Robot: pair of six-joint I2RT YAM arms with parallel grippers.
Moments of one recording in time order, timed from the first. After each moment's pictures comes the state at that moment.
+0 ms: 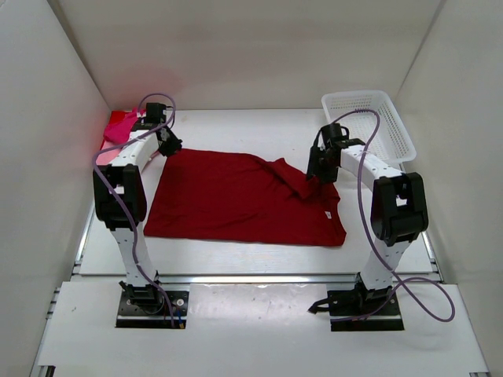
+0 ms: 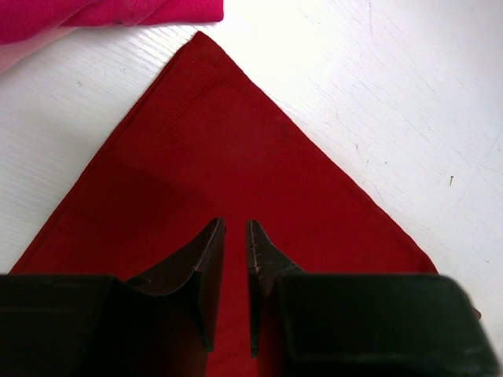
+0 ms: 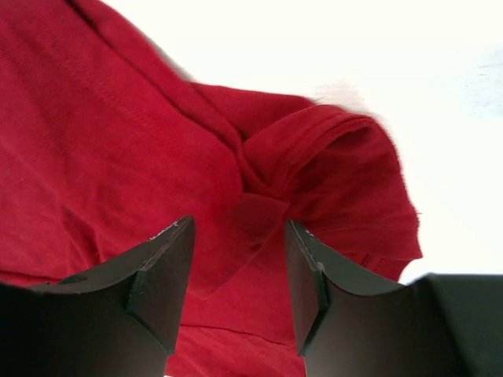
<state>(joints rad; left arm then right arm) -0.03 2.01 1.62 -0.54 -0.07 -0.67 0.21 1.83 1.34 -0.61 -0.07 0.37</state>
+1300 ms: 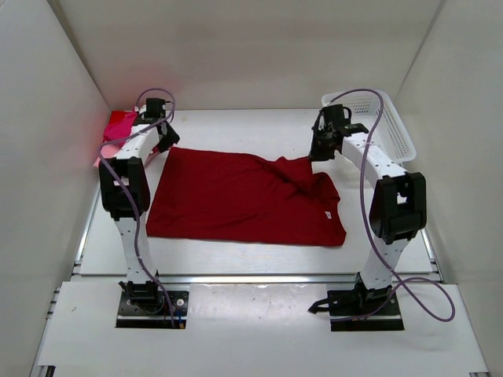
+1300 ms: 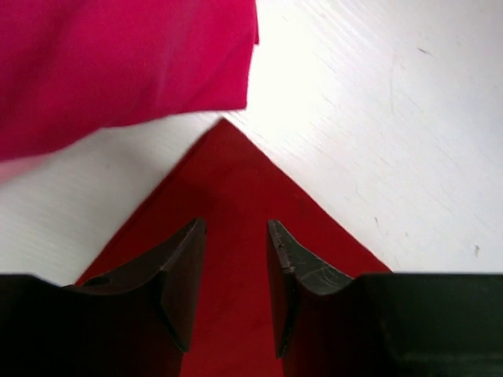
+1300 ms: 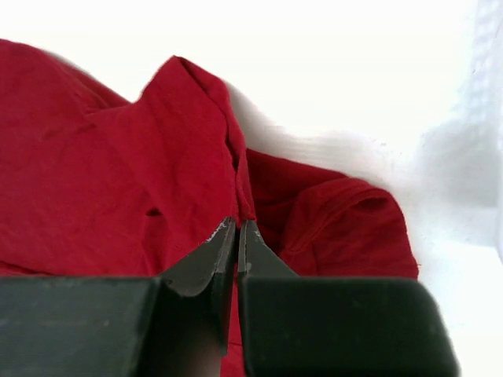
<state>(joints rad) -0.01 2.14 1.77 -0.54 -0.14 -0.63 0.21 1.85 1.53 -0.62 -0.11 0.34</state>
